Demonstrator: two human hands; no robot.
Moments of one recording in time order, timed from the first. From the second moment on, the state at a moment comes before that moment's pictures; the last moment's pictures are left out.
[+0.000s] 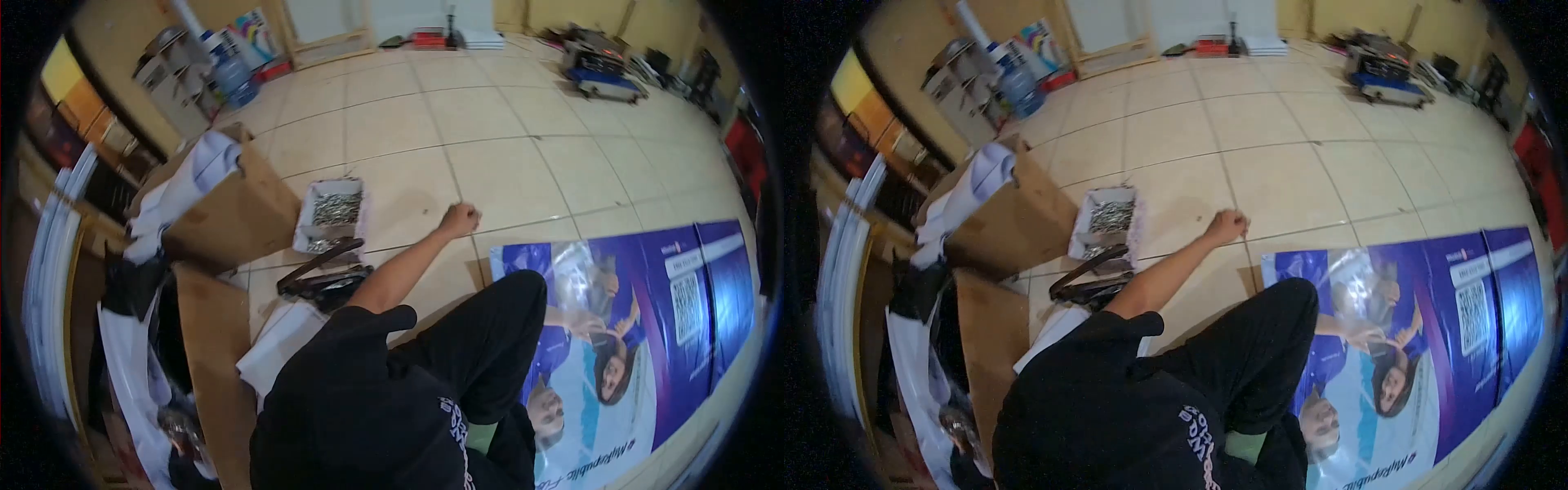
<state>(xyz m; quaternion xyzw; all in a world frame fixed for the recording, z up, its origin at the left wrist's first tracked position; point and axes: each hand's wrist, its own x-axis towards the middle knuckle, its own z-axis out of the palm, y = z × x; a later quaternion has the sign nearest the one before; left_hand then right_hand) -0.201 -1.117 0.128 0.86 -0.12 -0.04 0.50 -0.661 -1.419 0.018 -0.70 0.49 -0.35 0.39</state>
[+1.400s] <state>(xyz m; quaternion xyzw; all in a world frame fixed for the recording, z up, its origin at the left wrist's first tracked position) -0.353 -0.556 0.347 0.80 0.38 0.35 0.30 -0.710 -1.414 0.012 -0.76 0.53 -0.32 0.18</state>
